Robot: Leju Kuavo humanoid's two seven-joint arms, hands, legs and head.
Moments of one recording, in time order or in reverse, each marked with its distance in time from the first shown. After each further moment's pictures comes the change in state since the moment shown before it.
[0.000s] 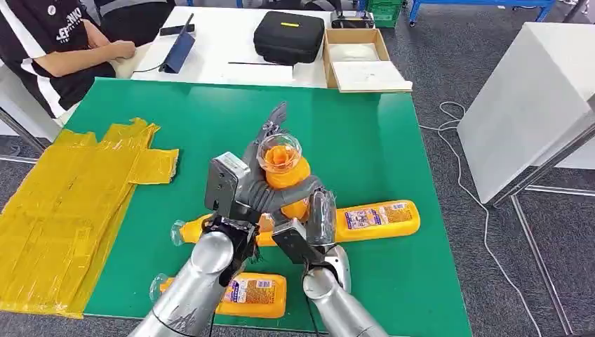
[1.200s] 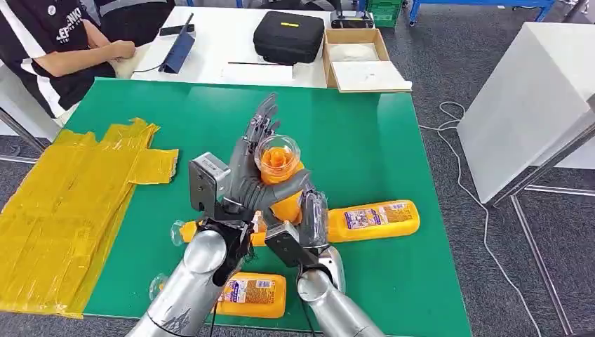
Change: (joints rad) left arm 0.005 0.005 0.006 -0.055 0.050 -0.018 -0.048; right arm -0.006 0.000 0.090 0.031 -0.058 0.003 -0.002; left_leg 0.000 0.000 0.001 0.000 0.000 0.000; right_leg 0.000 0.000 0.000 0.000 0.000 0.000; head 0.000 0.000
